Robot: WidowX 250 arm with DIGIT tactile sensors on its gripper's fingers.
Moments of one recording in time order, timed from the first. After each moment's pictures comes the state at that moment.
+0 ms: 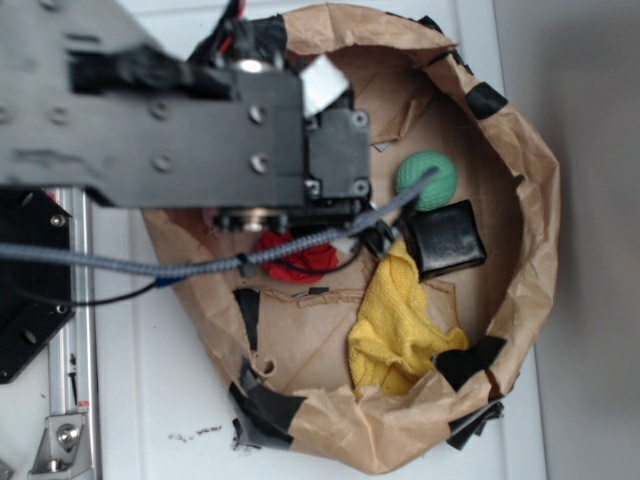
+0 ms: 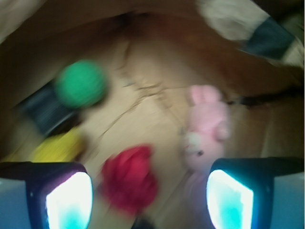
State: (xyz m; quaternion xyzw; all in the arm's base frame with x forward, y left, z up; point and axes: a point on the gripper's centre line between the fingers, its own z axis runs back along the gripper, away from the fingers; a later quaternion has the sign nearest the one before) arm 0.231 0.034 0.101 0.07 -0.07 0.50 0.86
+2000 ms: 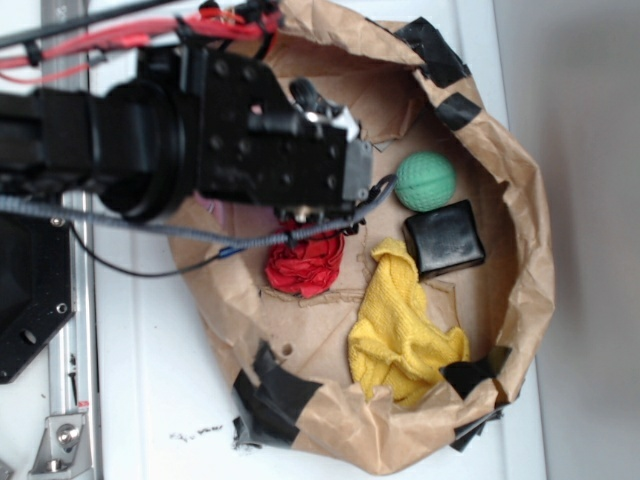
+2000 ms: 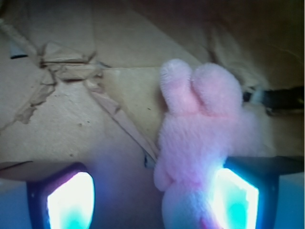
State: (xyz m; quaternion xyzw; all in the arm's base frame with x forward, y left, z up) arm 0.228 0.052 0.021 0.10 -0.01 0.44 0.89
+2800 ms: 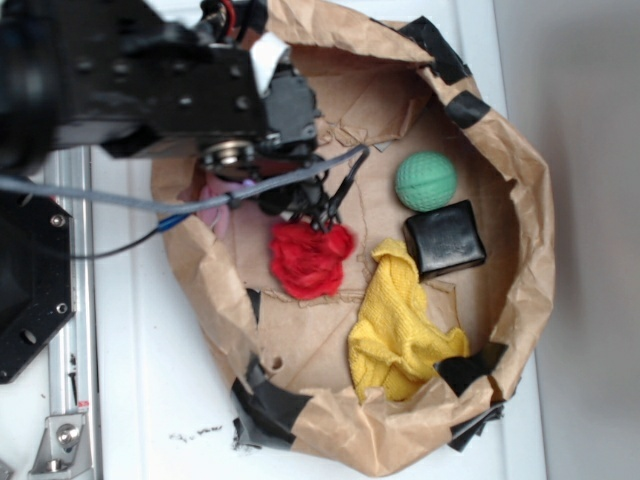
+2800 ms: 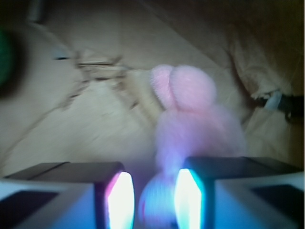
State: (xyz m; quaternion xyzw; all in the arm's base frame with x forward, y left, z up) arm 0.218 0.045 0.047 0.01 -0.05 0.40 0.91
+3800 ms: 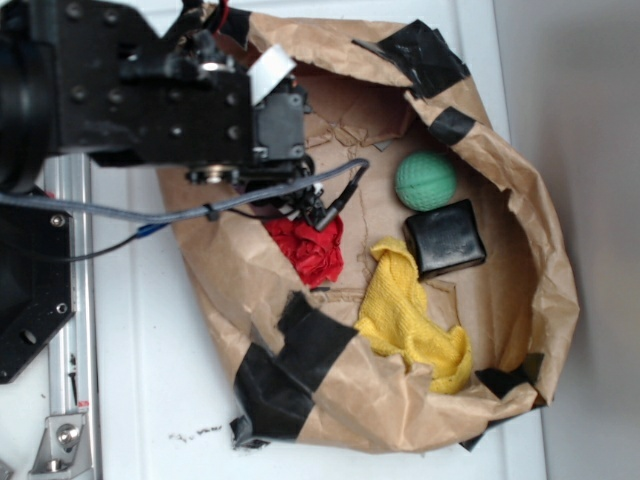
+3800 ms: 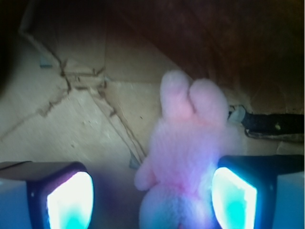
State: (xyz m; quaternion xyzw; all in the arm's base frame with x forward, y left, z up) arm 0.207 0.068 0.043 0.08 -0.06 0.39 0.92
